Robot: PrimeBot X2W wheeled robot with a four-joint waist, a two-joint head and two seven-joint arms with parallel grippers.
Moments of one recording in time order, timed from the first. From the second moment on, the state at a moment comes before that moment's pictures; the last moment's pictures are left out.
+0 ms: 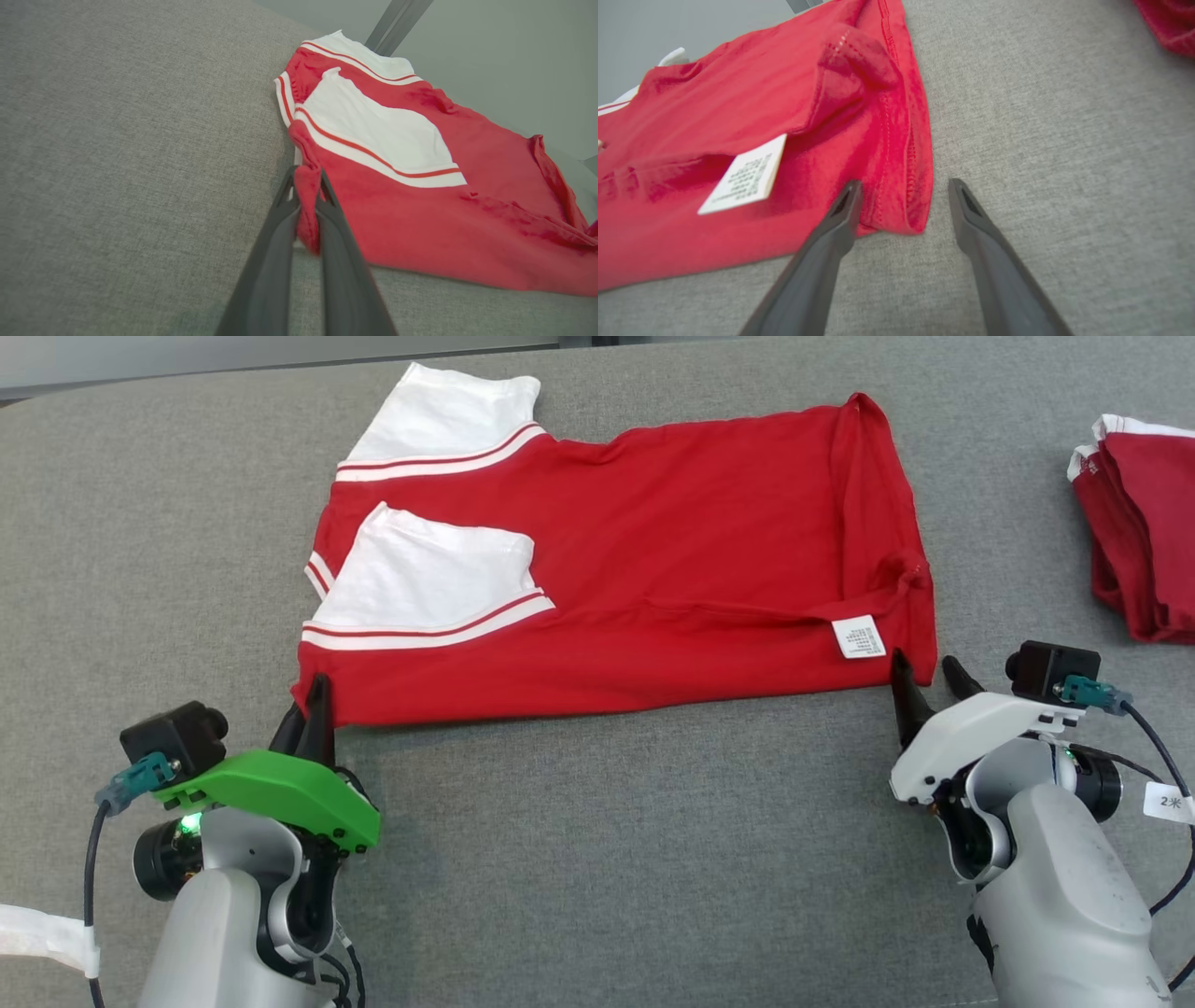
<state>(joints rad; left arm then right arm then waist) -0.28 0.09 -0.09 0.25 -0.57 0.05 0.12 -0.45 -0.05 -0.09 0.62 0.29 0.13 0.04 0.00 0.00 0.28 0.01</state>
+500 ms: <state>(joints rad) -0.18 0.14 -0.08 0.05 -0.57 0.06 0.15 -0.34 -0.05 -0.17 0.36 0.36 0.13 0.14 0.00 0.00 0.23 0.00</state>
